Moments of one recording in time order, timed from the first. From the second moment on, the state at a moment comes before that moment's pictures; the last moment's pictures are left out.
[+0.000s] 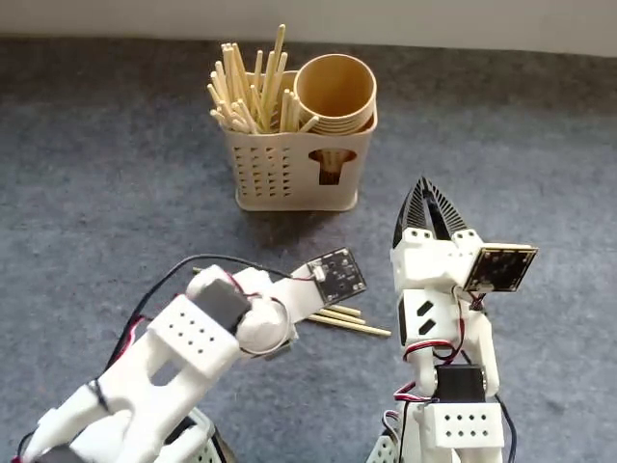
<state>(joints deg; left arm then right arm) 32.0 -40.6 52.9 69.5 -23.3 -6.2 -85.8 84.7 7.1 -5.6</state>
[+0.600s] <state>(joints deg) 32.0 -6.2 43.2 56.6 -27.2 -6.2 -85.8 84.7 7.1 -5.6</state>
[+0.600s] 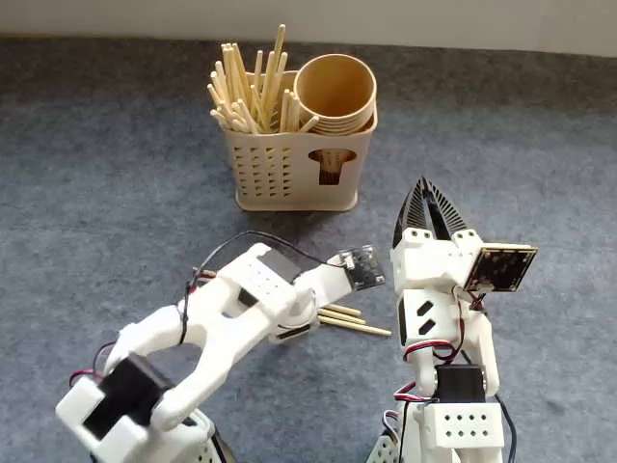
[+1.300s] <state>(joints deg) 26.9 4.5 31.9 59.5 -27.6 -6.2 -85.8 84.7 7.1 -5.6</state>
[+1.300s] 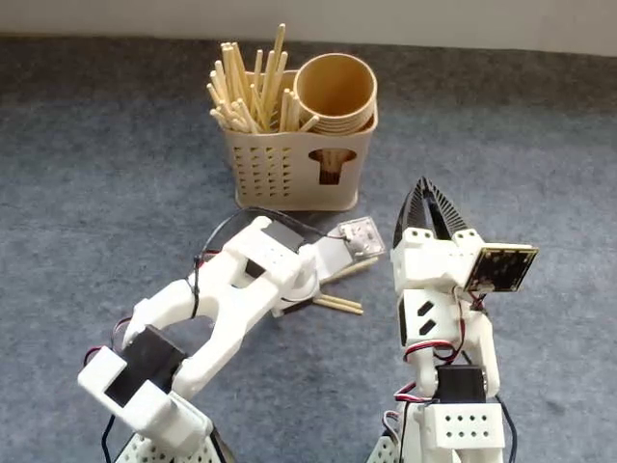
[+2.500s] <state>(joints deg) 20.4 -49.5 53.1 61.4 -16.4 -6.2 -85.8 84.7 7.1 -5.6</state>
